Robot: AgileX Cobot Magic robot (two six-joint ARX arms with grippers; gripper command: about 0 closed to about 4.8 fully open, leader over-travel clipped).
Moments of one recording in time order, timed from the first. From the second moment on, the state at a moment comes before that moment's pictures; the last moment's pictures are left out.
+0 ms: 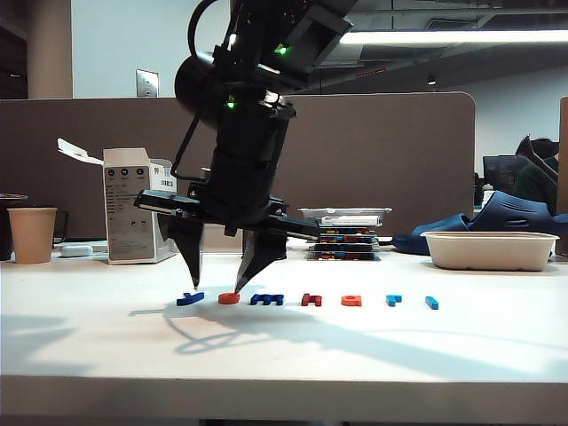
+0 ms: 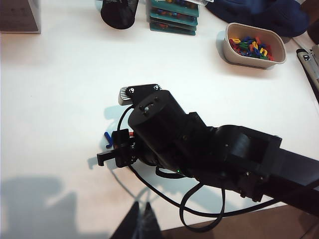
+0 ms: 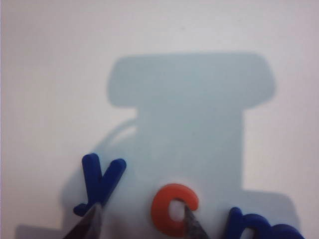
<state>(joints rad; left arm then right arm) -0.80 1.14 1.64 -1.19 -0.27 -0.58 0.81 2.15 1.63 -0.51 0.13 0.64</state>
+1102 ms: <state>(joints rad) -0.80 1.14 1.64 -1.19 -0.27 -0.58 0.80 2.16 1.63 -0.51 0.16 0.64</state>
